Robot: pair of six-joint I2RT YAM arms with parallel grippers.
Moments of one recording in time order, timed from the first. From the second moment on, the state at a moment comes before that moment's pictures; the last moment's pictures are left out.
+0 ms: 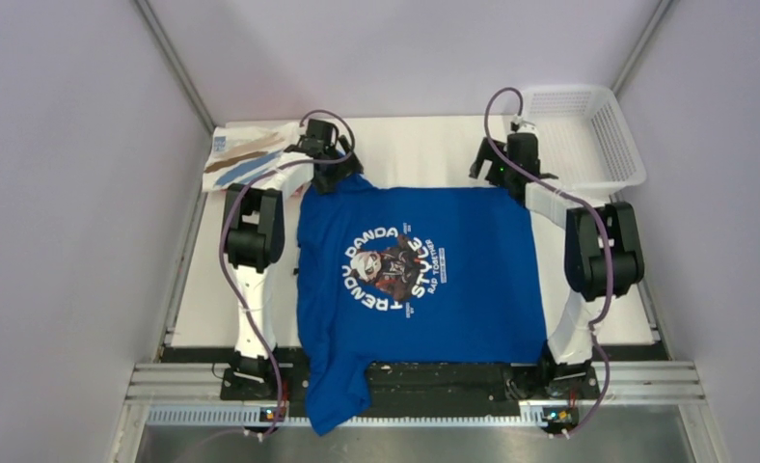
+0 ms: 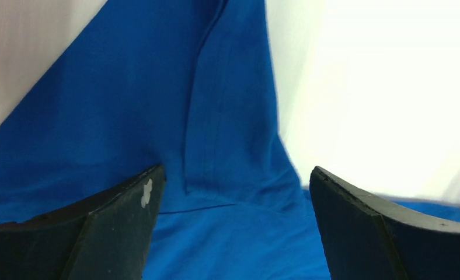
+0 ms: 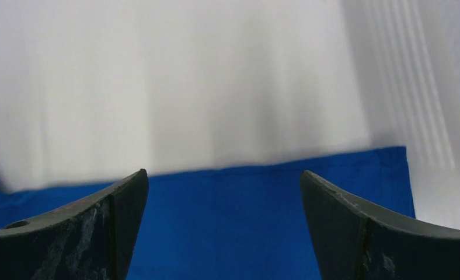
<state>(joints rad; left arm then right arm) -0.22 2.21 1.73 -0.42 0.06 -0.71 0.15 1.88 1.24 0.07 0.05 0.39</state>
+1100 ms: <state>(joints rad) -0.23 2.27 1.74 -0.20 0.23 -0.94 0.34 1.62 0.83 0.06 -0.05 0.44</state>
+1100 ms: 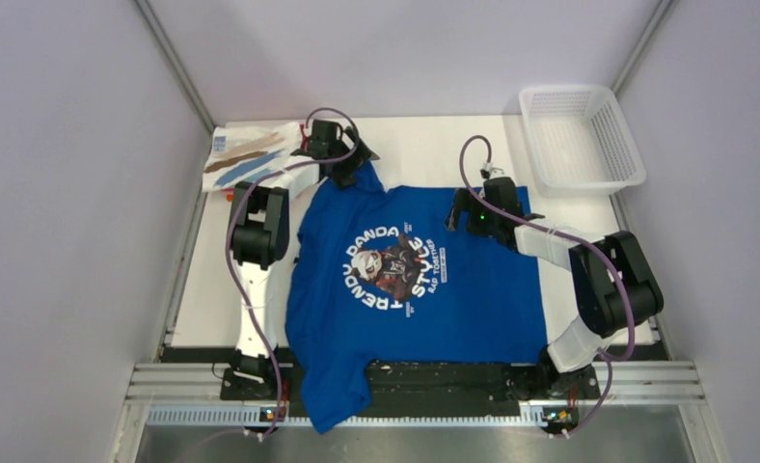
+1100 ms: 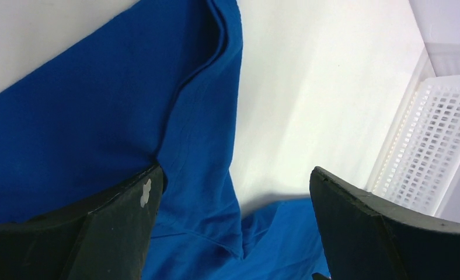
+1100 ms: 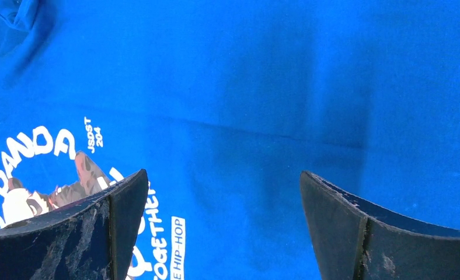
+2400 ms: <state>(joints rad) -0.17 1.87 1.36 -0.28 0.07 -0.85 0.63 2.05 1.54 0.00 0.01 -0.03</state>
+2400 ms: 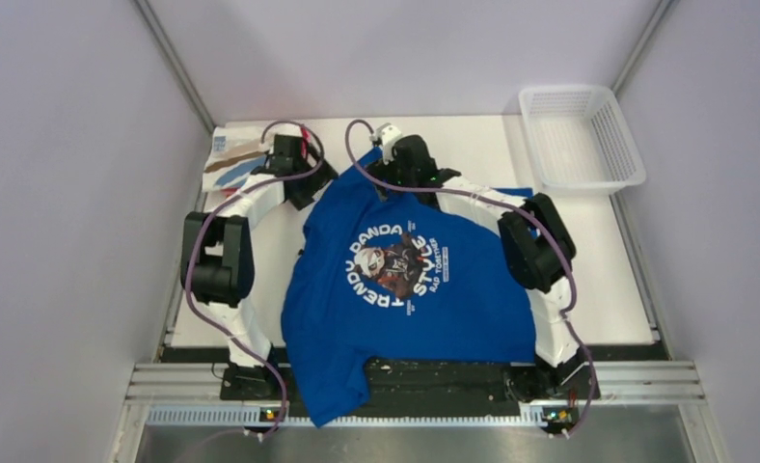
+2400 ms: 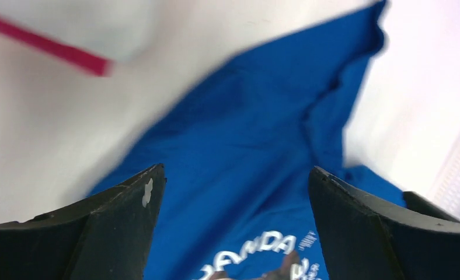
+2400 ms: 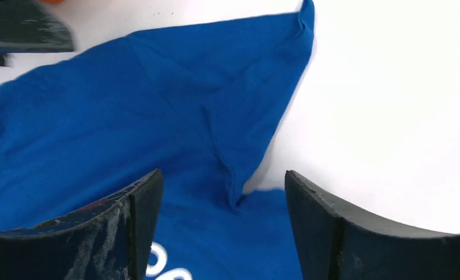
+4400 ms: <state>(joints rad) -0.14 1.91 1.27 -0.40 0.00 -0.80 0.69 2.63 2.29 -0.26 0.04 -0.32</state>
